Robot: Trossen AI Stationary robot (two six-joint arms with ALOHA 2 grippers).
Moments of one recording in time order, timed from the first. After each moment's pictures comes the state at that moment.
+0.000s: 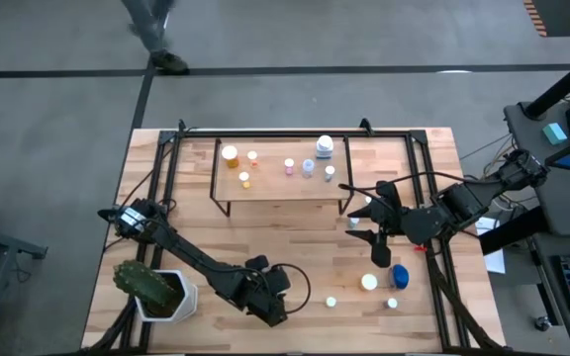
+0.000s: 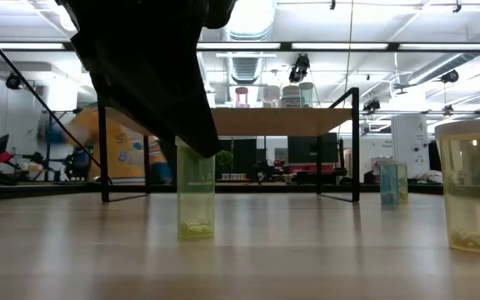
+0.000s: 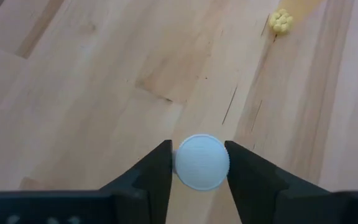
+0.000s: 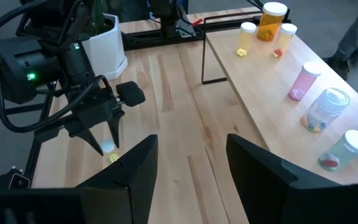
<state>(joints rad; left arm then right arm) -0.56 1.97 1.42 -0.53 -0.39 -0.89 0.49 1.15 1.23 -0.69 0.50 0.40</state>
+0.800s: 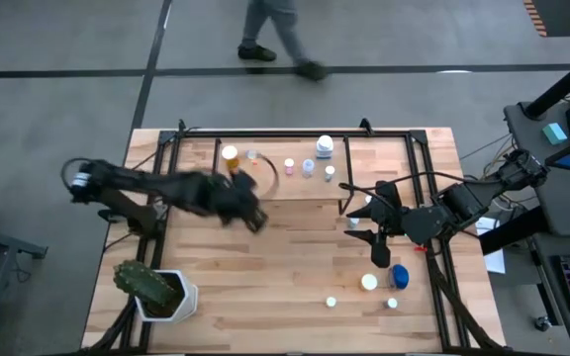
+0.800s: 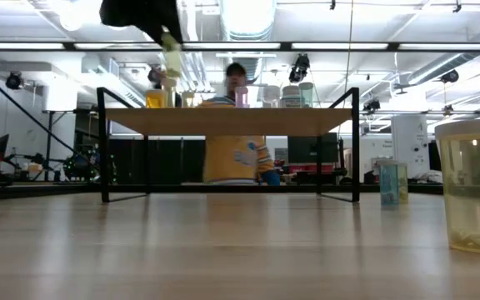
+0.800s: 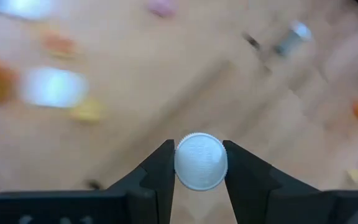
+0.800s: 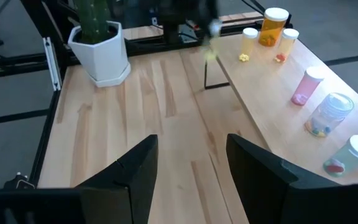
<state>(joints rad) -0.17 1.45 1.49 -1.11 -0.44 -0.94 0.49 1.15 1.22 -0.67 0.50 0.40</state>
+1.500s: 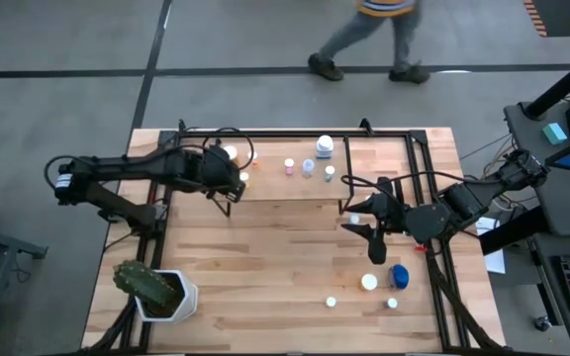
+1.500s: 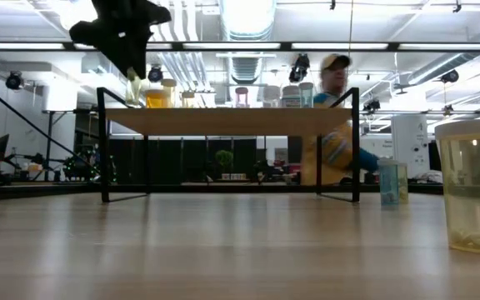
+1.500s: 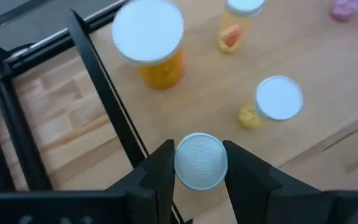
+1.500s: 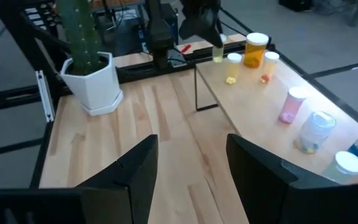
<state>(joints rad) 0.06 1.30 1.33 -1.26 -0.48 -0.95 0.49 1.15 1.22 -0.59 0.58 0.41</state>
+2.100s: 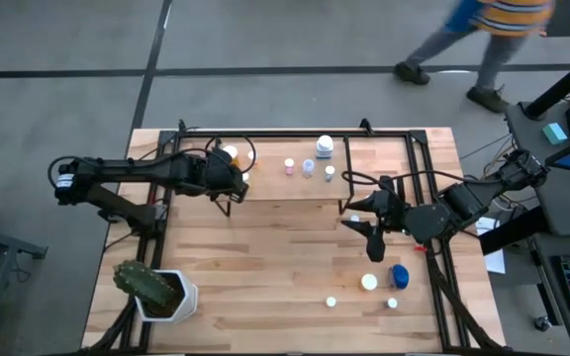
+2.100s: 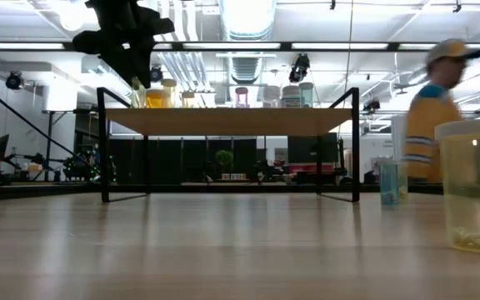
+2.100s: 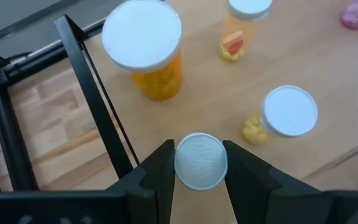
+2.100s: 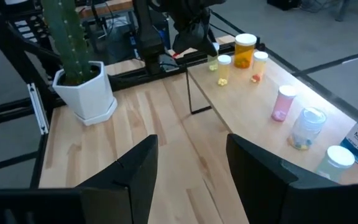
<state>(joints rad) 0.06 1.30 1.25 -1.16 -0.53 -0.94 0.49 1.15 1.22 -0.59 0.62 0.46</state>
